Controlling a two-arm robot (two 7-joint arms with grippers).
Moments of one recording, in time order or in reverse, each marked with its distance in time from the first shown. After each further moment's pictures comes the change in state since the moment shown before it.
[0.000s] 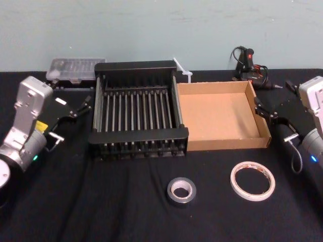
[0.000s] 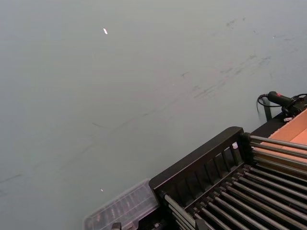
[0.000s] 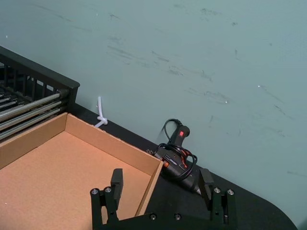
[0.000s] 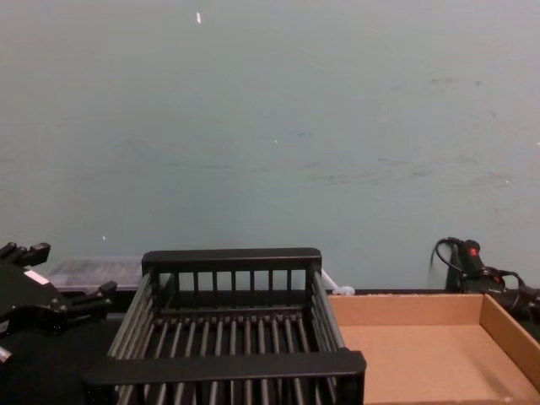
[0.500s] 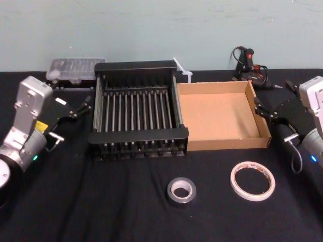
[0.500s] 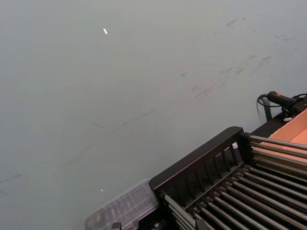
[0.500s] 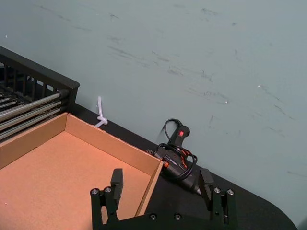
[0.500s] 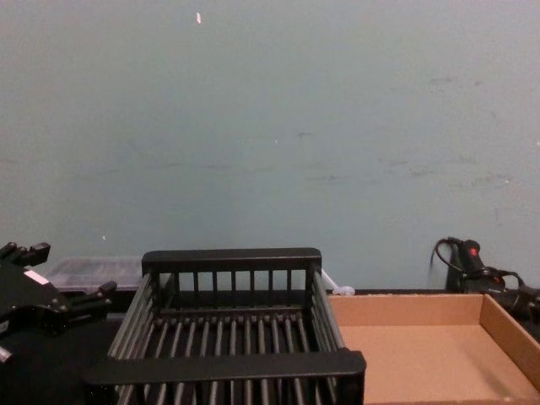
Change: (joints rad) left arm 0.000 0.000 0.000 0.000 0.000 0.000 0.000; right arm 0.000 0.000 0.000 0.000 0.000 0.000 0.000
